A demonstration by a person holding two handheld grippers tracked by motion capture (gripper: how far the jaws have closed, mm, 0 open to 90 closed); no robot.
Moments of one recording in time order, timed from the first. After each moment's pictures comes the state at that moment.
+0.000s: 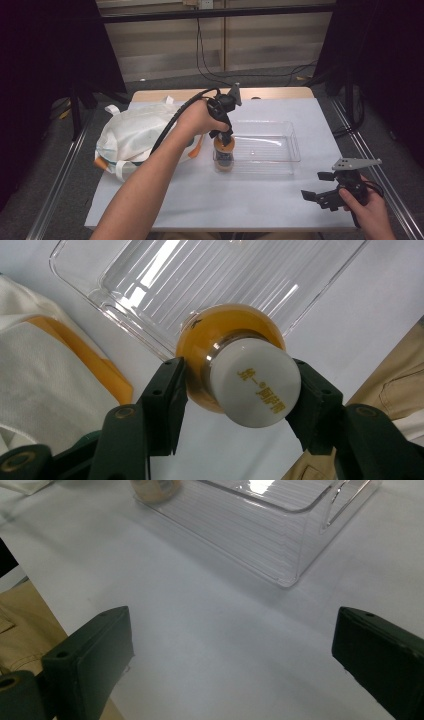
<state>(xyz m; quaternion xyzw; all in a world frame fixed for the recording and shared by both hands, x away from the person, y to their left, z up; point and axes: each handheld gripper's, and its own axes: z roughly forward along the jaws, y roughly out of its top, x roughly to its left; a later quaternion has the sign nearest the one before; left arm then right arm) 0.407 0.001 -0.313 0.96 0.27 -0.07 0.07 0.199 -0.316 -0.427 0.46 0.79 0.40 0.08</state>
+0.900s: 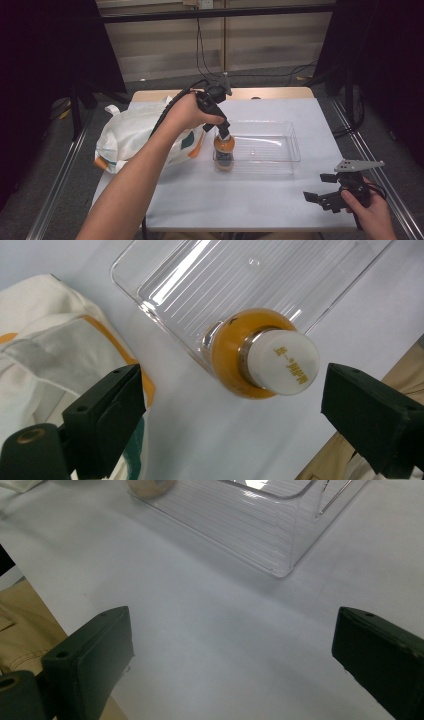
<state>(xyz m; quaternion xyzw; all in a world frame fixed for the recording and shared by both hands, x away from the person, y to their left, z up) 0.412 0.026 -0.292 0.94 0.30 -0.04 0.11 0.195 -0.319 -0.429 0.47 0.79 0.39 0.09</state>
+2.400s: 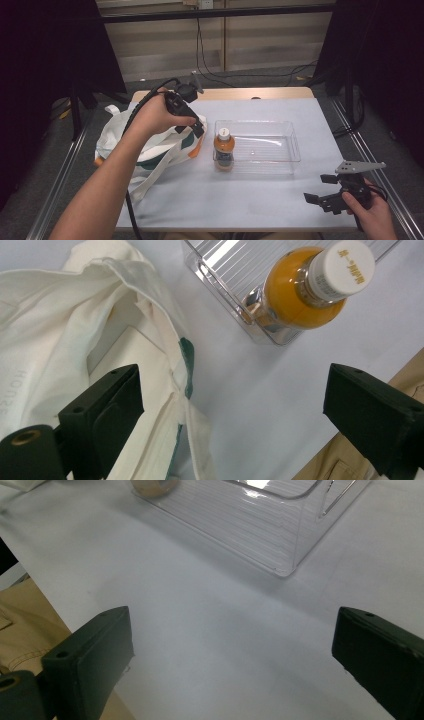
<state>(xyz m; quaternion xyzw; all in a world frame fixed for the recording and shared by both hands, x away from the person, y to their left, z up) 0.399 0.094 -0.274 0.94 0.33 -0.01 0.13 0.190 -0.319 -0.427 0.47 0.79 0.39 0.09</state>
